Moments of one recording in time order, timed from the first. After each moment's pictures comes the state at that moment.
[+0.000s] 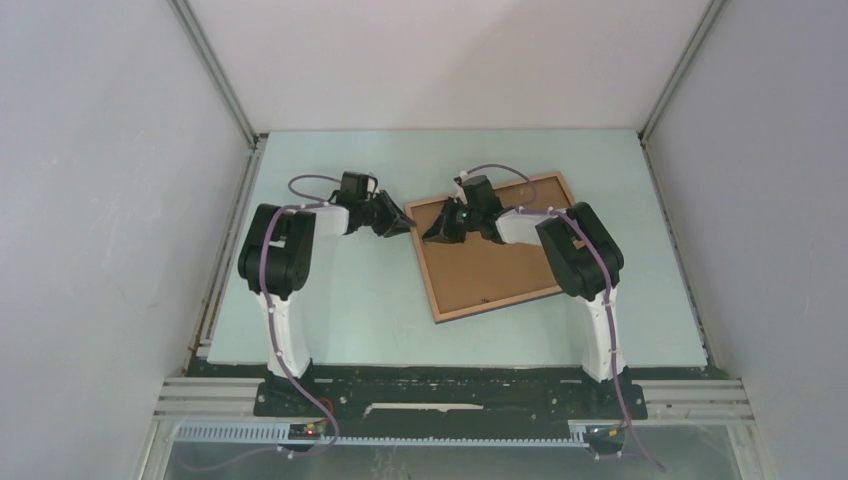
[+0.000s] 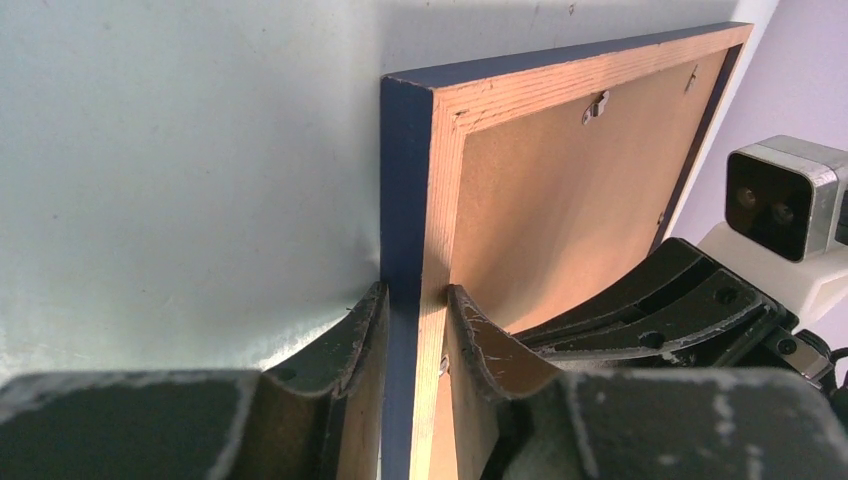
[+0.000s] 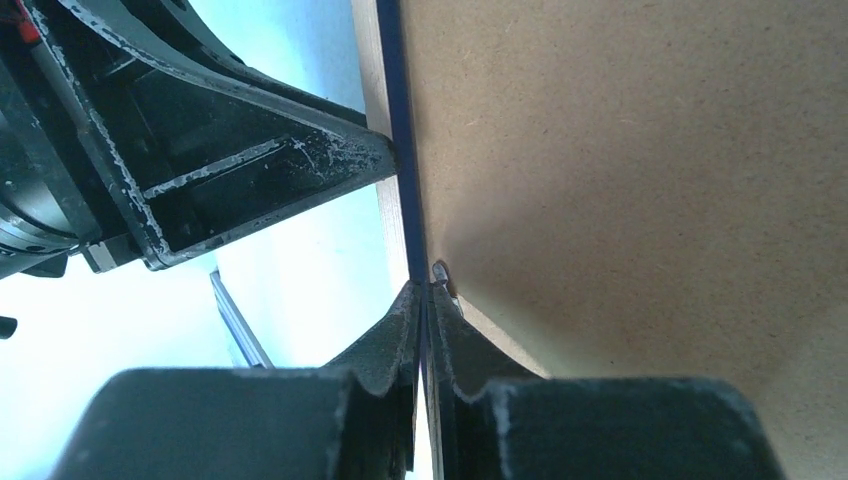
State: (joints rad) left arm -0.24 2.04 1.17 0.04 0.49 -0.87; right arm 0.52 2.16 1.31 0.16 -0.51 0.86
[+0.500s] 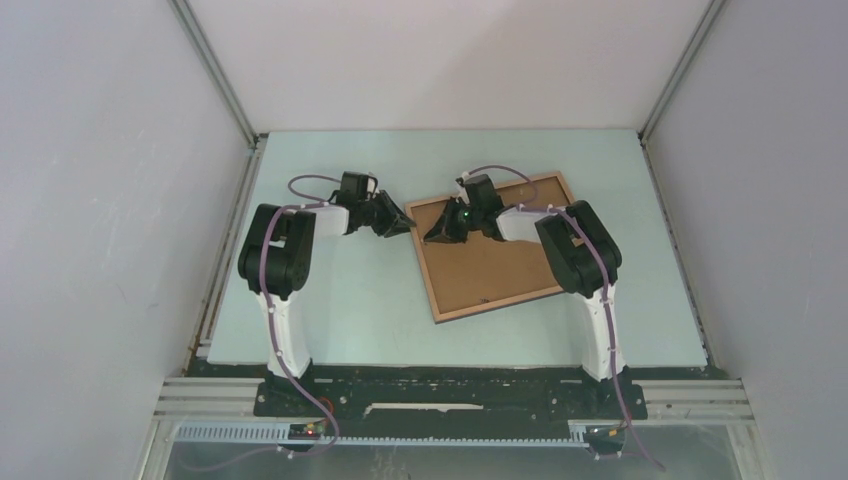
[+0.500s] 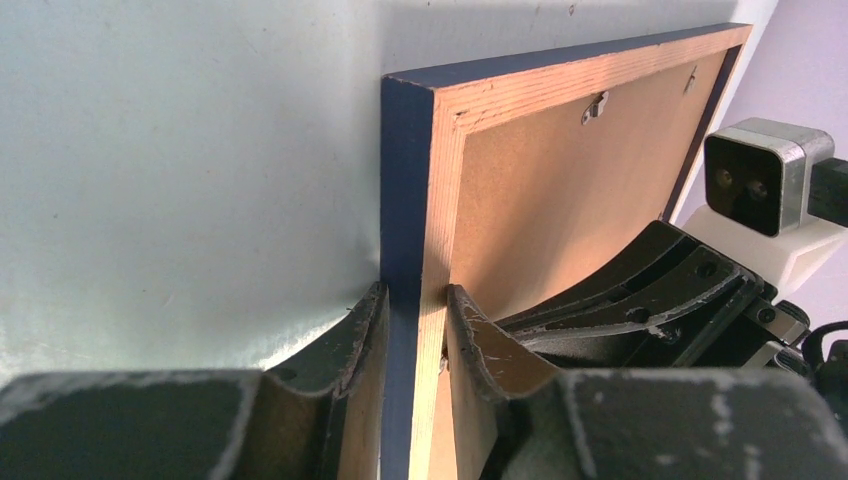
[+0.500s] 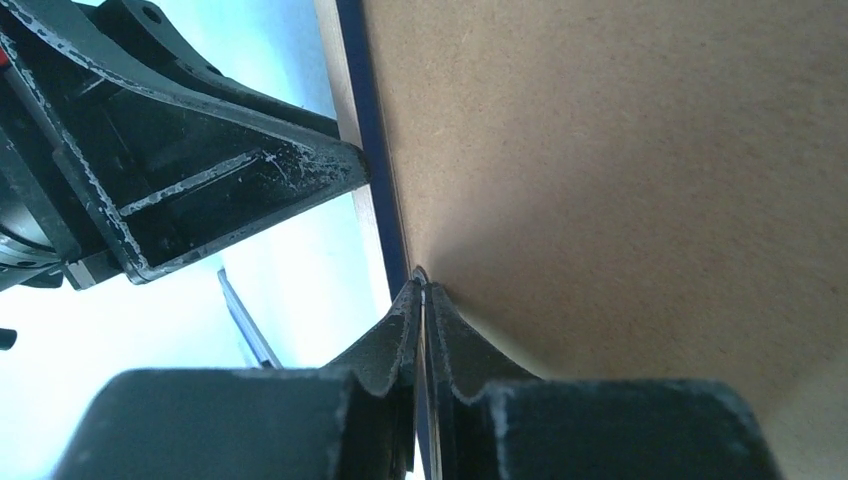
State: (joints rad) left arm -0.24 2.04 1.17 0.04 0.49 -0.88; right arm 0.50 2.18 1.33 0.13 -0.53 0.87
